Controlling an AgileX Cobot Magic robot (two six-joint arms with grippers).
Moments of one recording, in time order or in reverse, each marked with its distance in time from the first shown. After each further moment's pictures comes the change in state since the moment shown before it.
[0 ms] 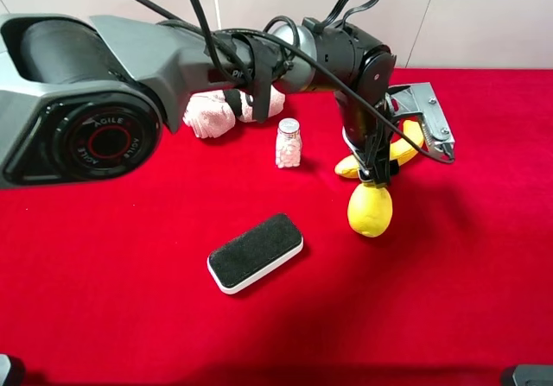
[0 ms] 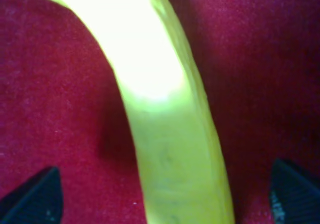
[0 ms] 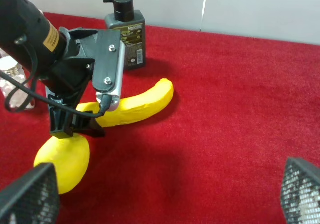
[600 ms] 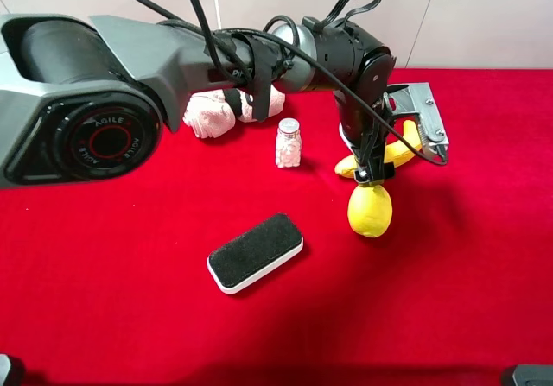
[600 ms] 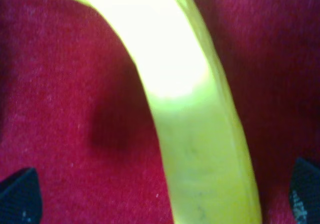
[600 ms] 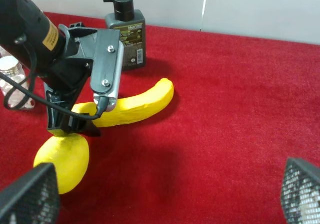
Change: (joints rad) left arm 0.002 0.000 -0.004 0.072 0.010 -0.002; right arm 0.000 0.000 0.000 0.000 0.000 0.000
